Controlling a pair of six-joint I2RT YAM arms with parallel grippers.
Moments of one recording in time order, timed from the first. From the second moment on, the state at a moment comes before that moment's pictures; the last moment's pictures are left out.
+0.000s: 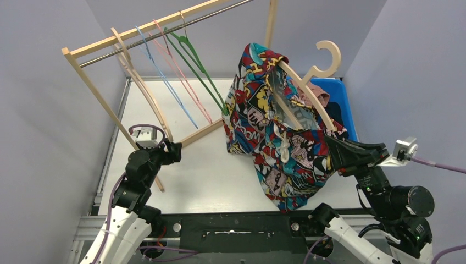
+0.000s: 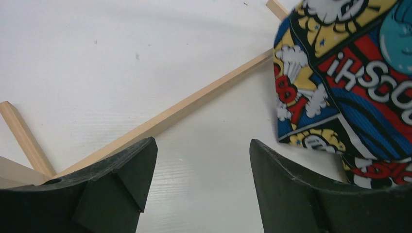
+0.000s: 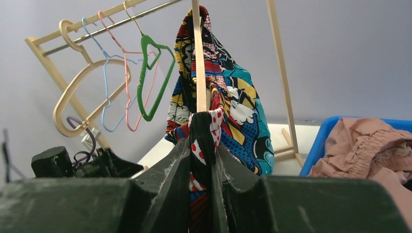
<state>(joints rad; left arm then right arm) -0.31 0.48 0.45 -0.21 -0.12 -0.35 0.68 0.33 1.07 -0.41 0.18 0.31</state>
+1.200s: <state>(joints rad) -0.32 0.51 0.41 0.00 0.33 -0.38 0.72 1.02 0.81 -0.34 -0.42 0.15</state>
